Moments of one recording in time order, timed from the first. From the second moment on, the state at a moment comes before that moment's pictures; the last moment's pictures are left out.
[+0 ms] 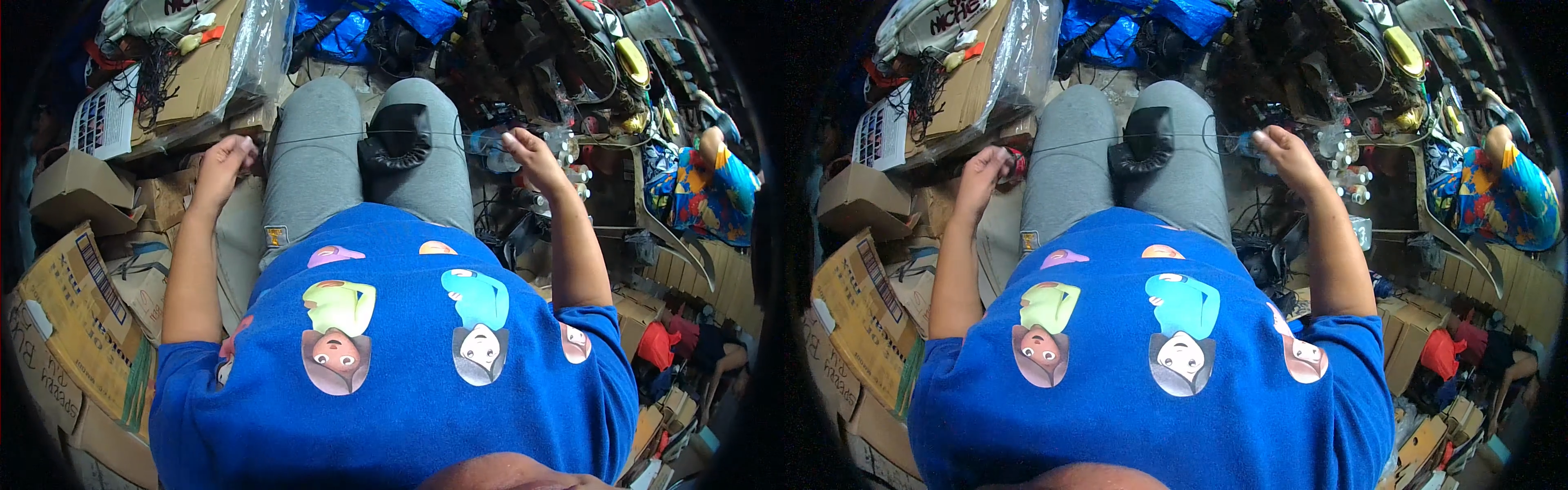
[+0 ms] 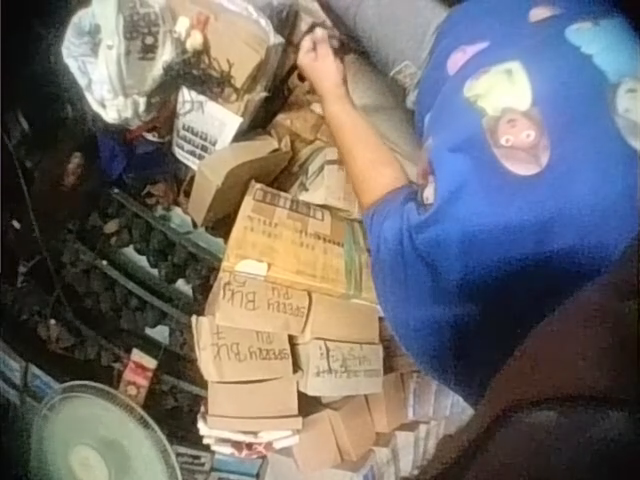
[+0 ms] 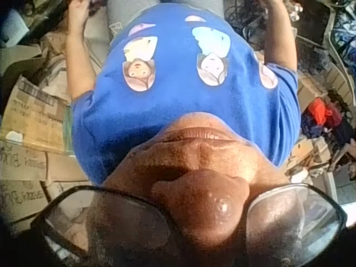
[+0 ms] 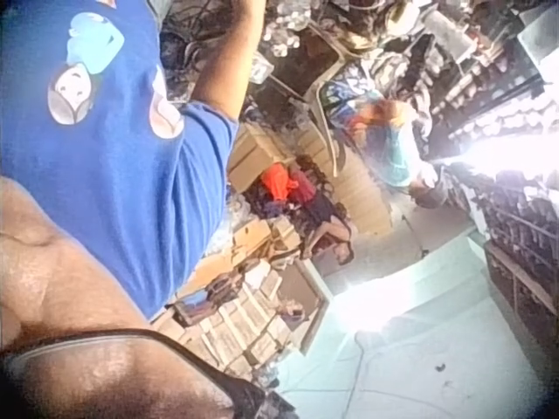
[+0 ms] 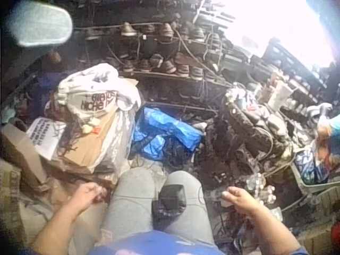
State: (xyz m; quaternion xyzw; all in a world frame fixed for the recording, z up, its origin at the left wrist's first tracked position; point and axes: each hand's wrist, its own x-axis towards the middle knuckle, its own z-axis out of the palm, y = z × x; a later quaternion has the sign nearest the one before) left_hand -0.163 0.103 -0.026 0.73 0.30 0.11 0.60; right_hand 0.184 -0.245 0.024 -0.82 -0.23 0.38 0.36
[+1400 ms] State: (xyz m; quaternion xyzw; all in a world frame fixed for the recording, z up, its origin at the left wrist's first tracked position) left_hand 0.030 0.024 0.008 0.68 -0.01 -0.23 0.69; right_hand 0.119 -0.190 0.040 -0.77 -0.52 0.20 0.31
